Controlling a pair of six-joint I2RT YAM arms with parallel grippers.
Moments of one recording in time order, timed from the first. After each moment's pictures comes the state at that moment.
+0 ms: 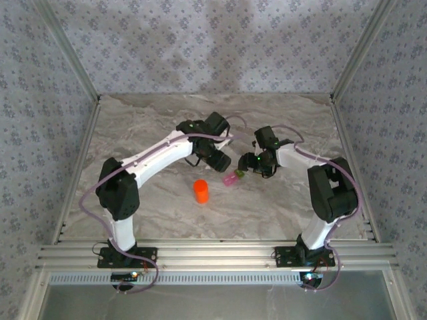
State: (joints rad) left arm -0.81 1.86 1.65 -0.99 -0.01 -0.04; right arm 0.37 1.71 1.04 -0.52 -0.27 0.49
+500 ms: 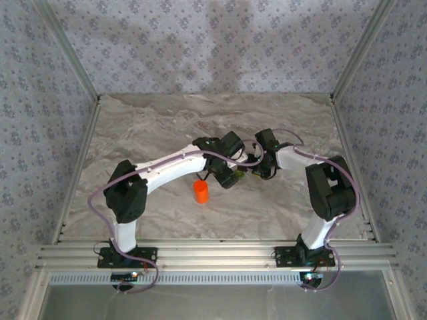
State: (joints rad) left arm -0.94 1.89 1.57 -0.89 -0.09 0.07; right arm 0.36 1.72 1.00 -0.44 -0.31 0.54
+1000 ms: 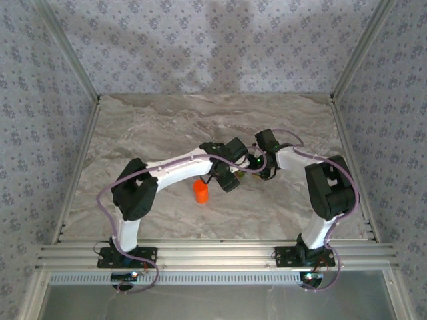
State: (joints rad) left arm -0.96 1.96 1.55 -0.84 -0.13 0.09; right arm 0.36 1.73 0.99 -0.43 -0.32 0.54
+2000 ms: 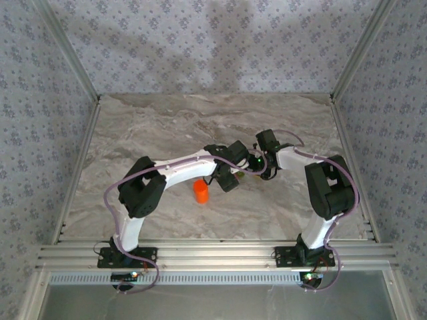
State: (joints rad) left arm -0.96 2.02 1.55 -0.80 -0.20 0.09; right arm 0.35 1.74 0.98 -0.42 -0.33 0.55
